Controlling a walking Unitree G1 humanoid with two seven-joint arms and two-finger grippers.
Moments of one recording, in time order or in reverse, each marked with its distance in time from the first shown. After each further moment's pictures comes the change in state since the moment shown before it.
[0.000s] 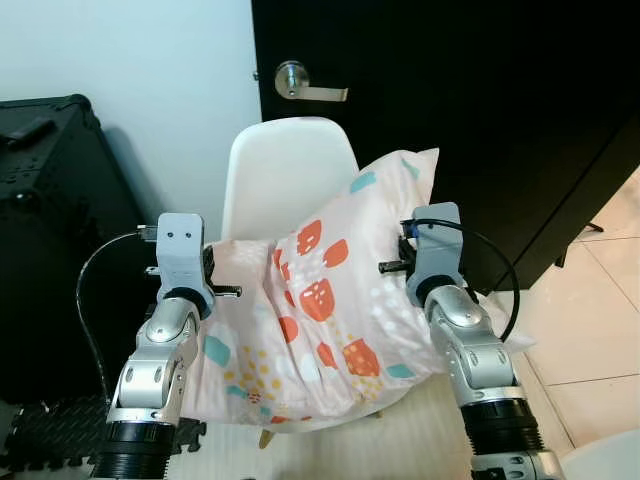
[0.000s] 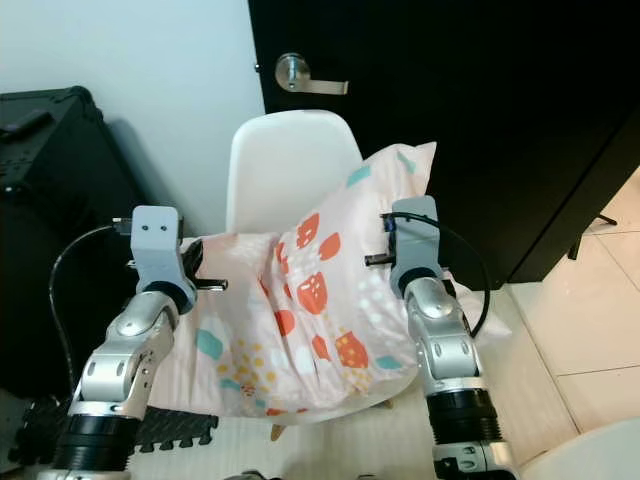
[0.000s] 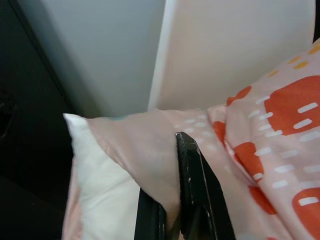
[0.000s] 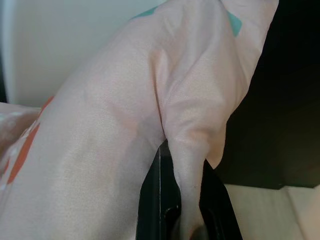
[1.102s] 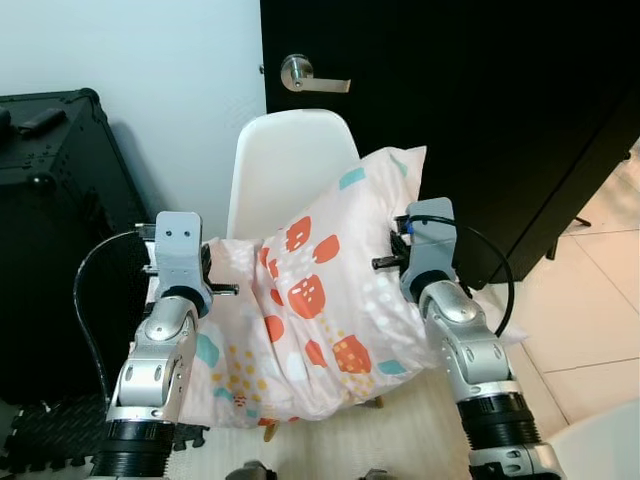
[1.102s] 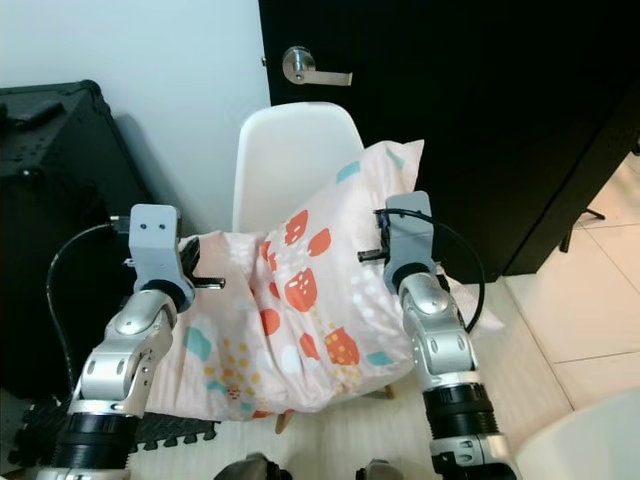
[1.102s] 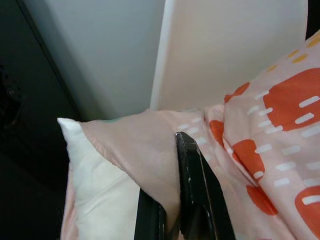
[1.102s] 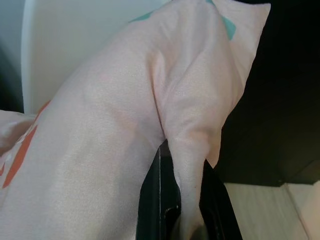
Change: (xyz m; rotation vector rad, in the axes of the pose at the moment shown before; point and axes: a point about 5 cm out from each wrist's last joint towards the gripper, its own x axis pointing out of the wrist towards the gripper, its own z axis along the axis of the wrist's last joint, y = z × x) left arm 0.001 0.003 0.001 0.025 -0.001 0.014; right arm 0.005 0.003 0.005 0.011 -0.025 0.010
